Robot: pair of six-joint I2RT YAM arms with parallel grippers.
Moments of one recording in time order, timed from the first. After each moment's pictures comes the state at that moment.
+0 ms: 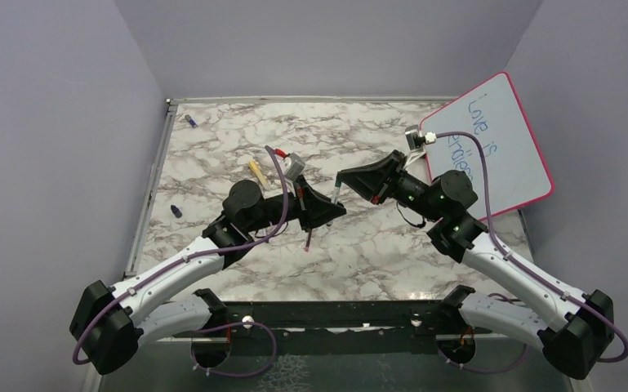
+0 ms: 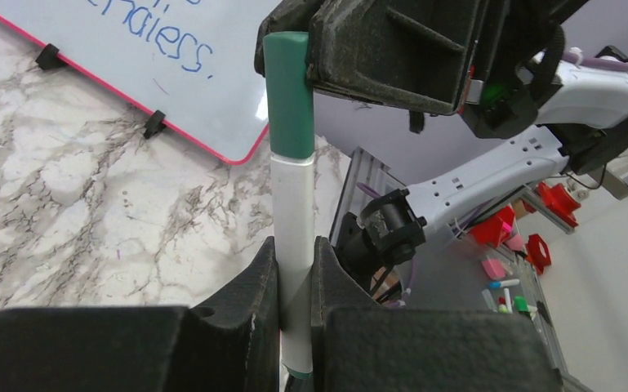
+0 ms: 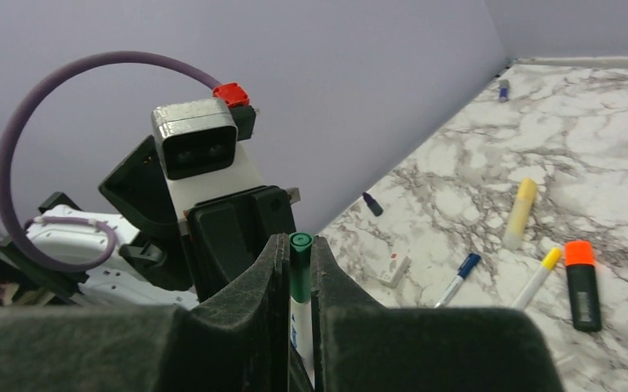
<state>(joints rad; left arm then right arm) -0.76 1.02 0.67 0.43 0.50 -0.58 0.69 0.97 0.76 0.43 -0.35 0.68</state>
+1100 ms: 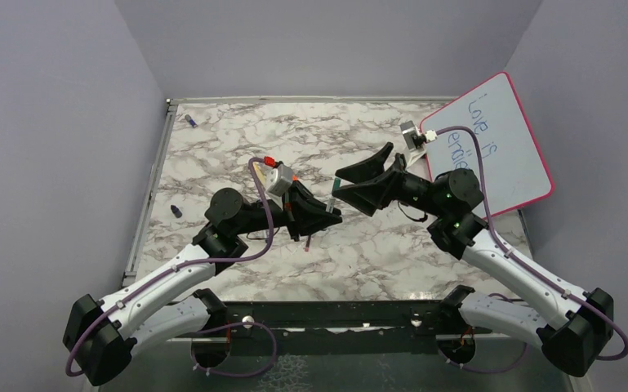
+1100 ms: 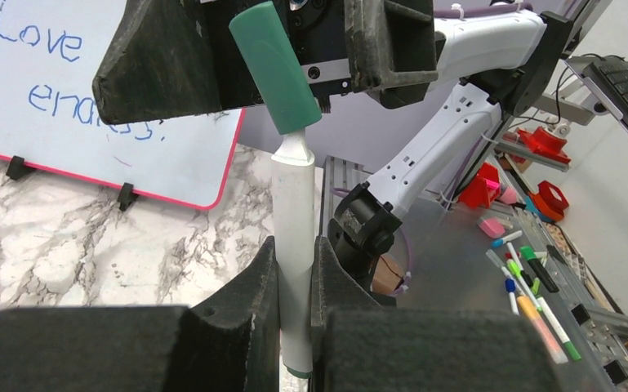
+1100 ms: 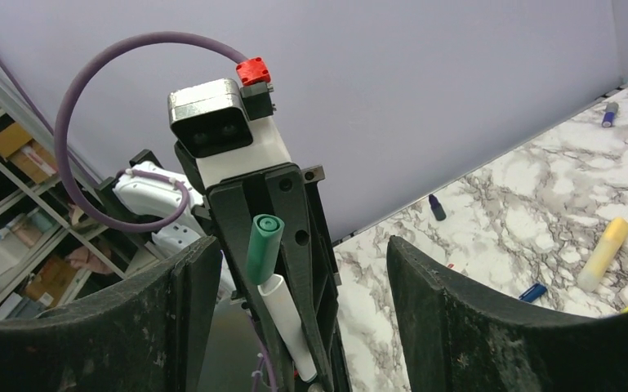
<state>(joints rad) -0.76 0.92 0.64 0.55 0.69 -0.46 0.69 0.99 0.80 0.55 -0.57 0.71</state>
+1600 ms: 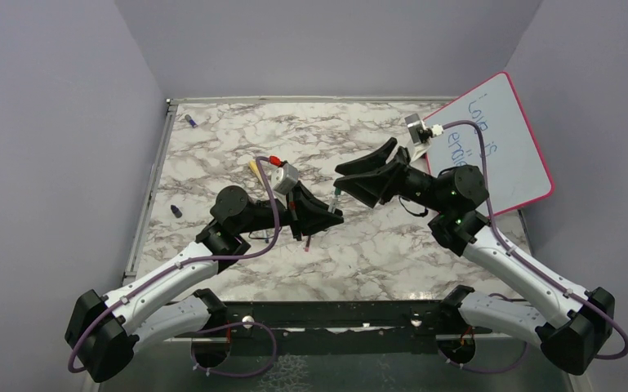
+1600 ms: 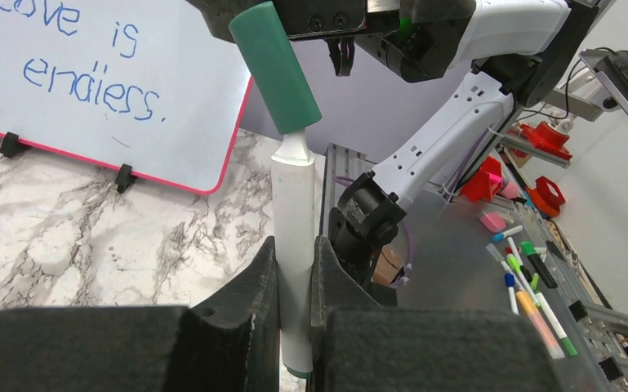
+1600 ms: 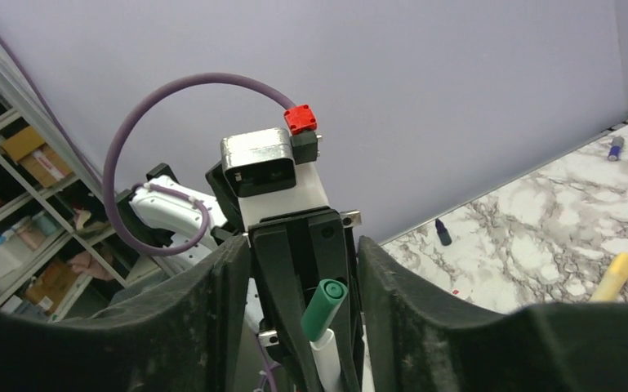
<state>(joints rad) -0.76 0.95 0.64 0.53 0.69 -0.46 0.69 1.00 0.85 0.57 -0.57 0.71</state>
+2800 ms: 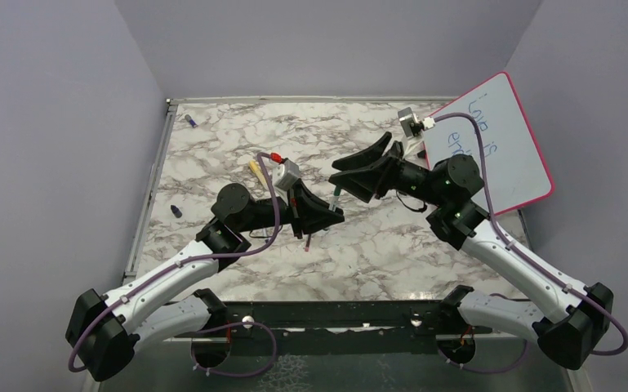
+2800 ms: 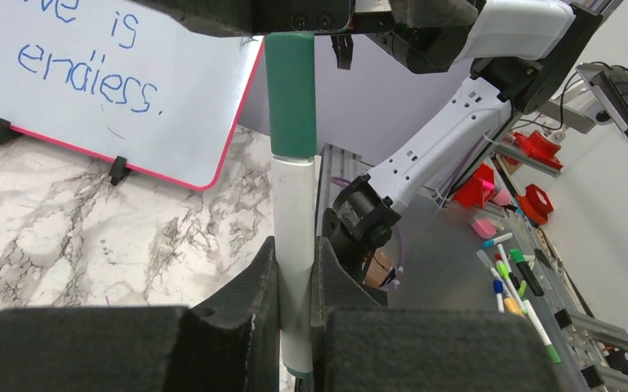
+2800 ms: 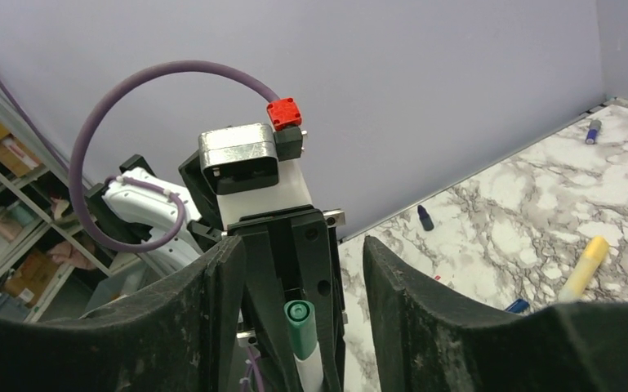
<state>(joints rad) -0.76 0.96 0.66 0.51 0.68 -0.50 0.69 1.04 0.93 0.47 -0.57 0.65</state>
